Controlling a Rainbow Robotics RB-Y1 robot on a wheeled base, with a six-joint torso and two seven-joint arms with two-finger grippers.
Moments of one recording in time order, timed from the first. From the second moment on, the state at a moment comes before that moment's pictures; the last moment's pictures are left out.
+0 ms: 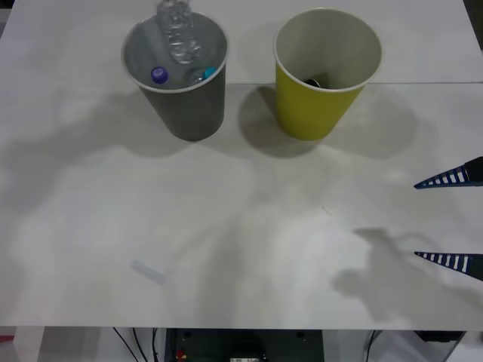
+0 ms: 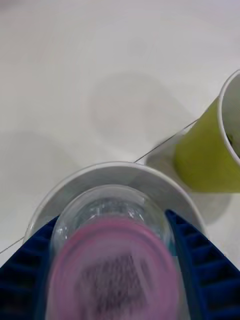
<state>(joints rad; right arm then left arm) 0.26 -1.13 -0.26 -2.01 1.31 -1.13 -0.09 -1.34 0.70 -0.32 -1.10 -2.03 -1.34 1.38</state>
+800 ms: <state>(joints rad) 0.26 -1.13 -0.26 -2.01 1.31 -1.13 -0.09 -1.08 1.05 -0.28 -1.37 -1.63 -1.39 1.12</state>
